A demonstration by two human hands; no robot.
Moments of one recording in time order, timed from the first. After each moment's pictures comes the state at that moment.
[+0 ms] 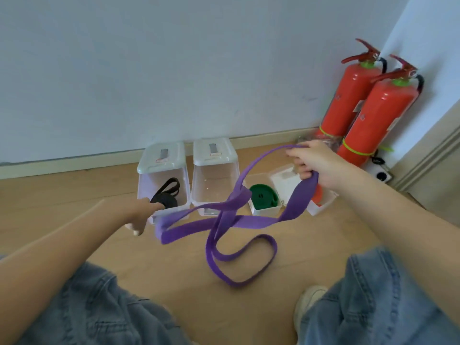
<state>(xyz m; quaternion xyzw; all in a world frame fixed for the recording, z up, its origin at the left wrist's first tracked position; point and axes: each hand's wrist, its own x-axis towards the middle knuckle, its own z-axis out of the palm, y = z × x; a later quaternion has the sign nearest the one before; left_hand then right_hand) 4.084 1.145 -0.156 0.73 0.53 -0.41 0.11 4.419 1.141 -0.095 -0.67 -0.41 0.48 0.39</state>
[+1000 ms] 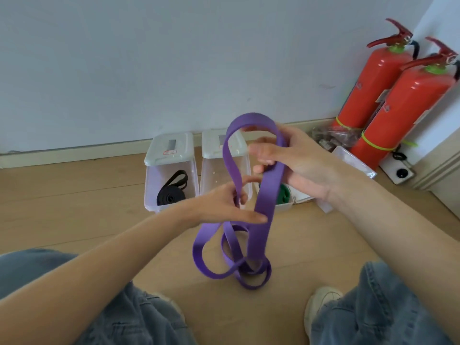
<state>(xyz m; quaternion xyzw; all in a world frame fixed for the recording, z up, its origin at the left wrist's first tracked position) 4.186 1.126 -0.137 0.69 0.43 0.12 0.57 4.352 1.125 -0.070 -0.35 -0.49 0.69 0.41</state>
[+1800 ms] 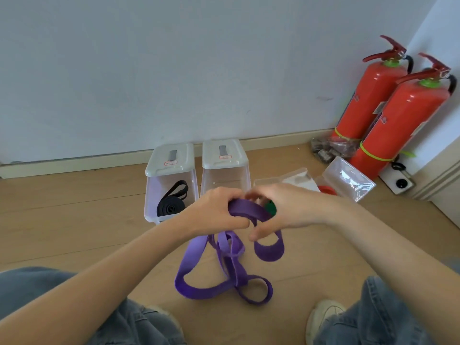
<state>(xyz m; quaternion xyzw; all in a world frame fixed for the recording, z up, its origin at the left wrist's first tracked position) 4.181 1.127 -0.130 0.79 0.45 0.17 0.37 4.359 1.117 -0.090 -0.52 -0.78 0.34 -0.03</state>
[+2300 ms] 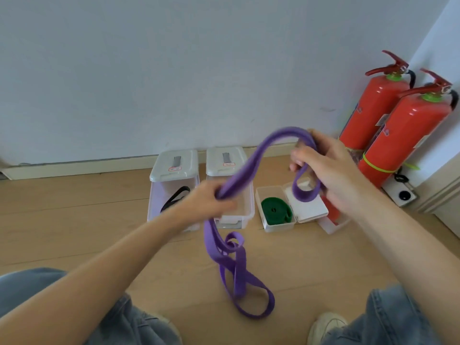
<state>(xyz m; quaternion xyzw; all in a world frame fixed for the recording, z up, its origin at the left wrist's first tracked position) 4.165 1.142 -0.117 0.69 0.50 0.25 0.46 4.384 1.131 -0.058 -0.47 -0.59 0.45 0.49</state>
